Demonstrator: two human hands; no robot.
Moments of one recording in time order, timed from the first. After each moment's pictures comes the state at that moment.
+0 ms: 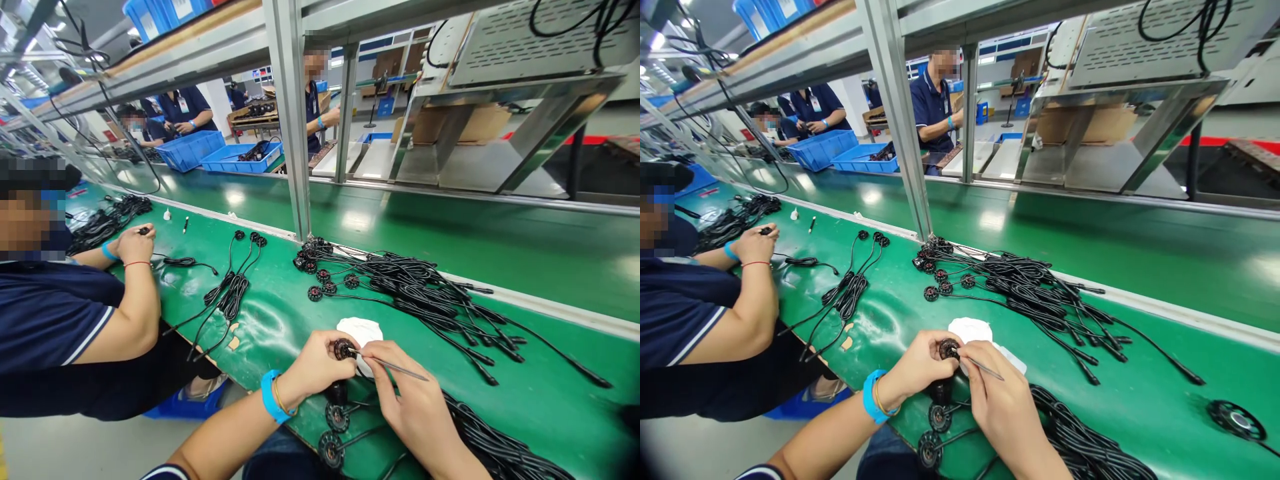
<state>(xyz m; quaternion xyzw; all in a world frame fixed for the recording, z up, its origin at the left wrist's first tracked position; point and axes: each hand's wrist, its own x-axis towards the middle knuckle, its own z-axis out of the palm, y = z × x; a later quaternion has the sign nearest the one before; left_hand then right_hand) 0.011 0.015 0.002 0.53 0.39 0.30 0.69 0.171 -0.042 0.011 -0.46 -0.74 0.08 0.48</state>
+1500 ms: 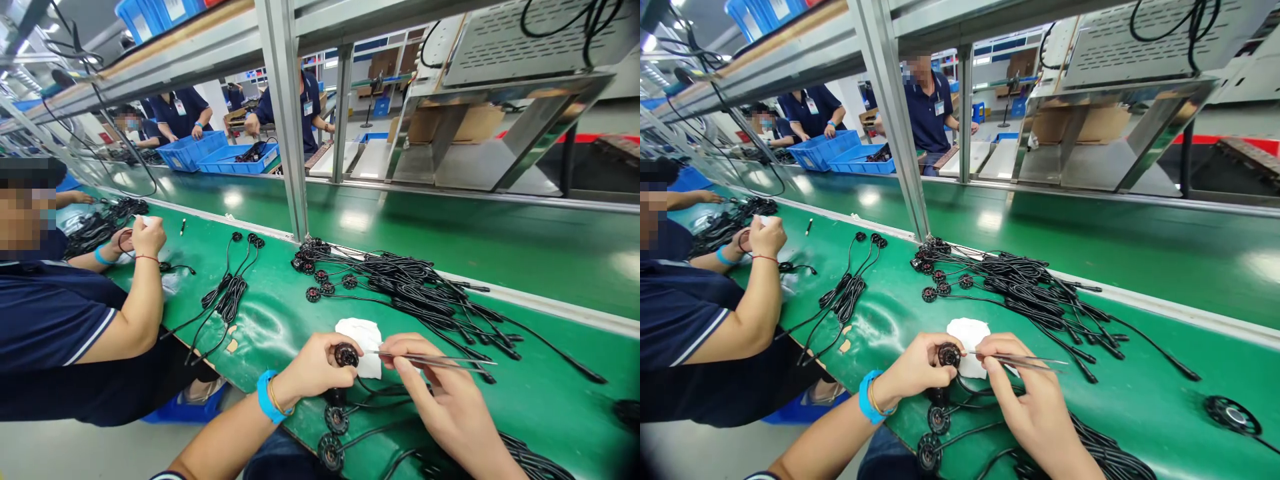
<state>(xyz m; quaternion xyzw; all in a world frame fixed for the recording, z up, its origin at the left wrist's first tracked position) 0.004 0.017 0.003 0.58 0.37 0.25 0.68 0.200 -0.046 0.028 -0.48 -0.69 0.20 0.50</state>
